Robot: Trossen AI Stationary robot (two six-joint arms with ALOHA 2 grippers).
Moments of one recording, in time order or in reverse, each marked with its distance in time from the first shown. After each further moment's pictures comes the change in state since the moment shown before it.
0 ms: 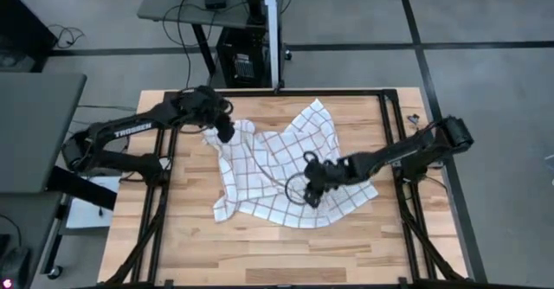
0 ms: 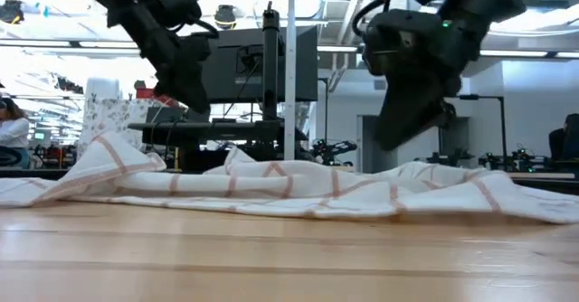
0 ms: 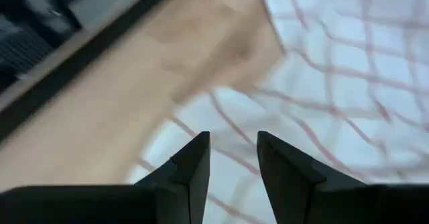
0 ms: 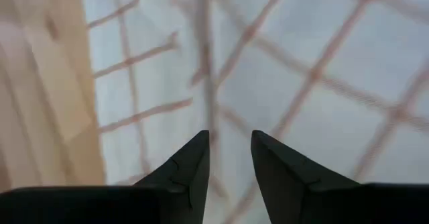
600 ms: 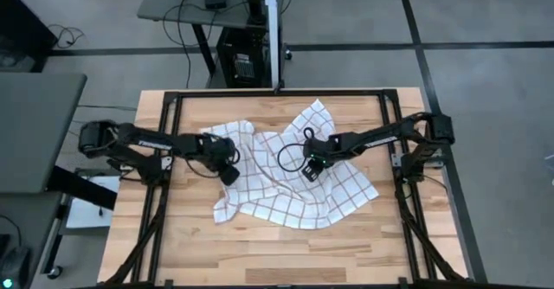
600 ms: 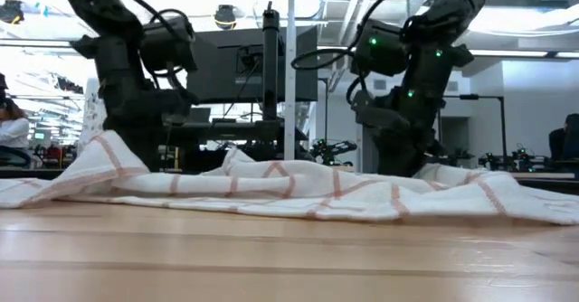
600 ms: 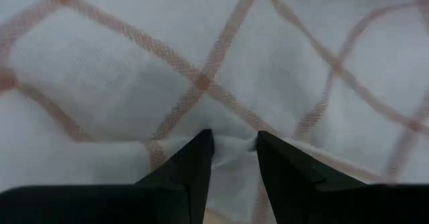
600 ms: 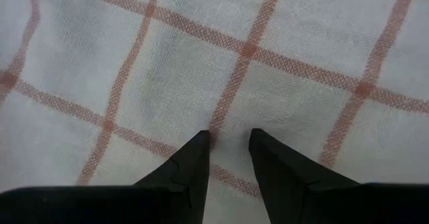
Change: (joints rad) left arm -0.447 0.235 -0.259 0.106 0.032 -0.602; right arm -0.259 0.156 0.008 -0.095 -0.038 -0.155
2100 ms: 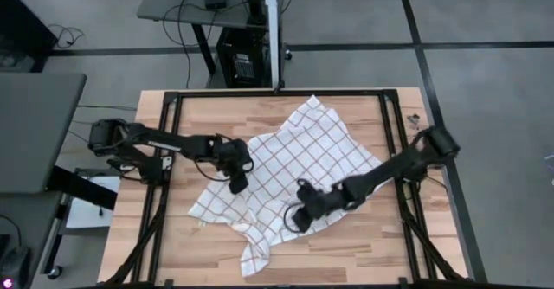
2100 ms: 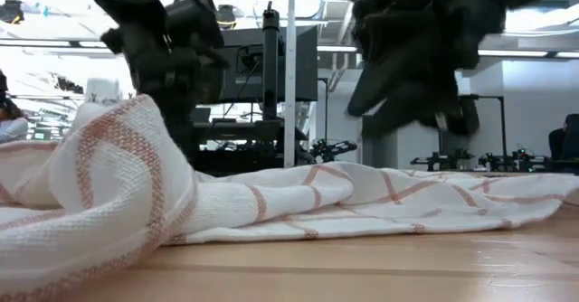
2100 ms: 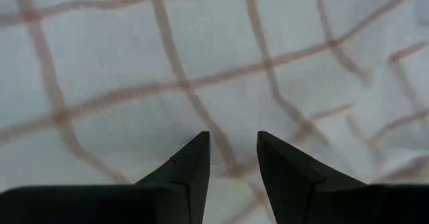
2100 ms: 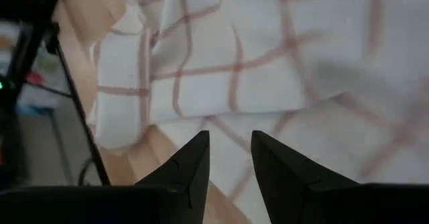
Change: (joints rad) left arm 0.007 0.117 0.157 0.111 0.107 0.385; right arm 0.544 0.114 0.091 0.435 0.056 0.693
